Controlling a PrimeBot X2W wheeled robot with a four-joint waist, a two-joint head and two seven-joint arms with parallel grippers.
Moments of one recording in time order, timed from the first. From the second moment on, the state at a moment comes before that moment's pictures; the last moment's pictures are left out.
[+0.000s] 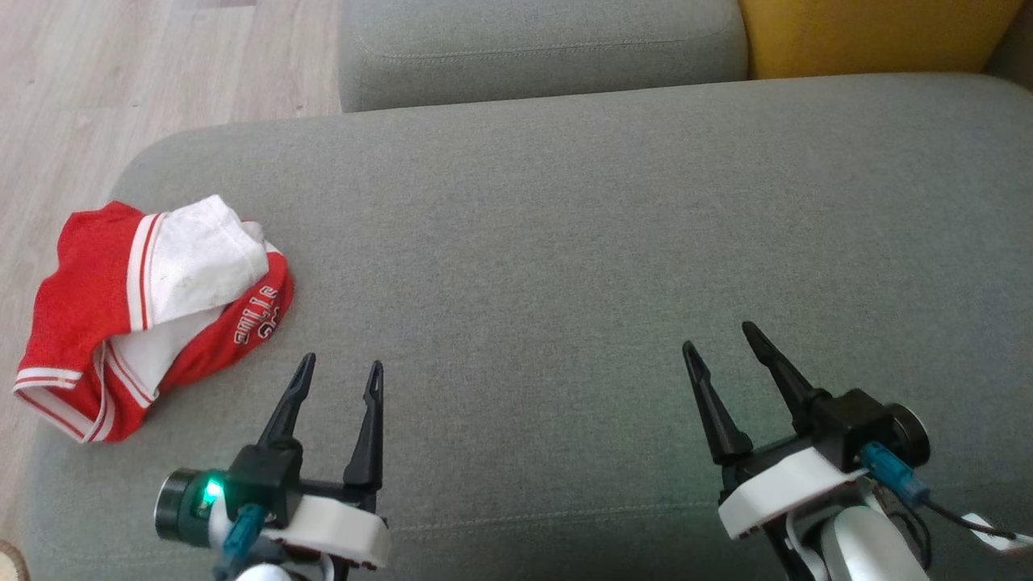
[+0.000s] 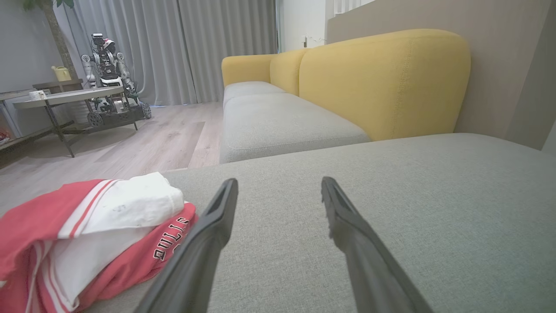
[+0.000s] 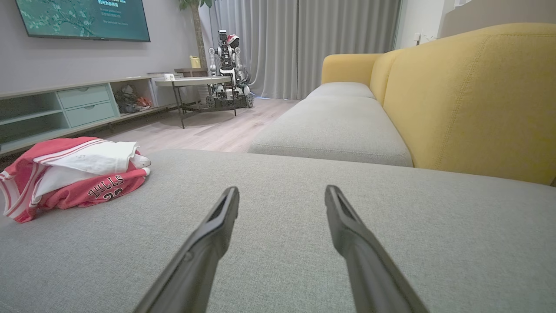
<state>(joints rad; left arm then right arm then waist) 0.06 0.09 -0.27 0.07 -0.06 0.07 -0.25 -0.05 -0.04 0.13 0.20 0.07 0.13 -0.25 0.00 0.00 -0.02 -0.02</state>
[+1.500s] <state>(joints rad) 0.11 0.09 -0.21 0.09 -0.03 0.04 -0.25 -0.01 -0.04 0.16 0.21 0.10 0.13 -0.25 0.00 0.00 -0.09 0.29</state>
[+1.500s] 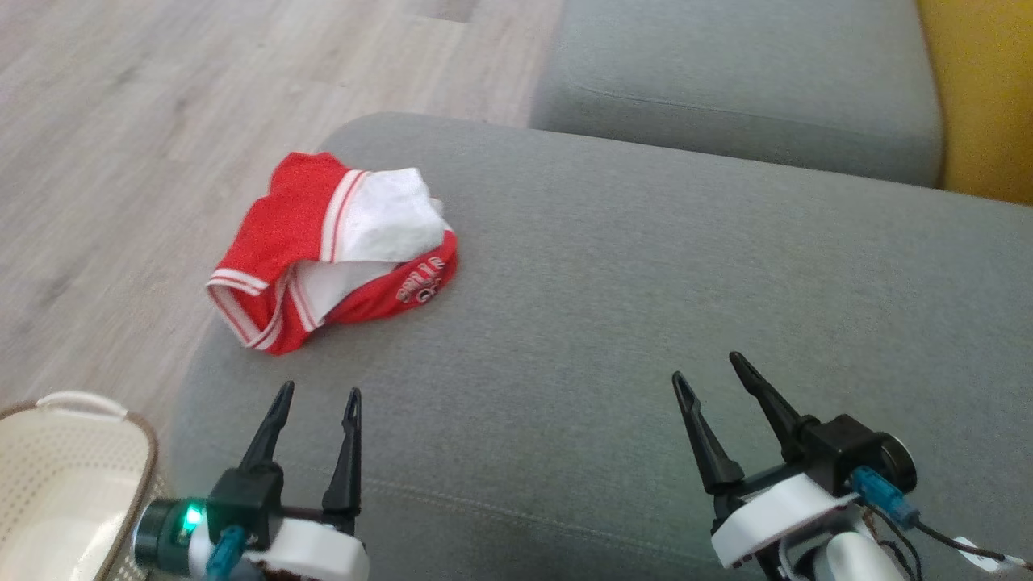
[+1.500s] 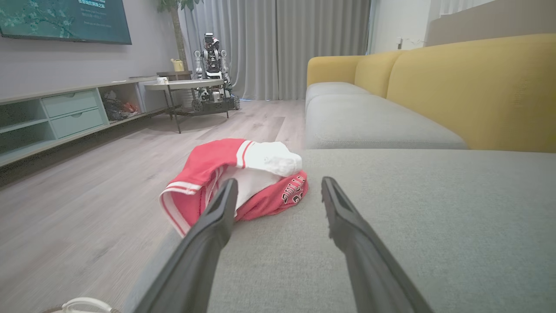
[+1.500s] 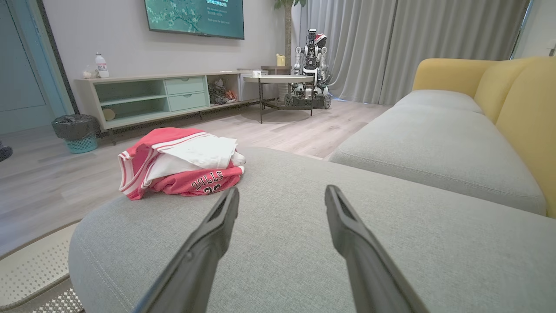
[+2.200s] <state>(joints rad) 0.14 0.10 -0.14 0.05 -0.02 0.07 -0.25 -0.01 -0.04 0.16 0.22 0.09 0.13 -0.25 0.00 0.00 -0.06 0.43</state>
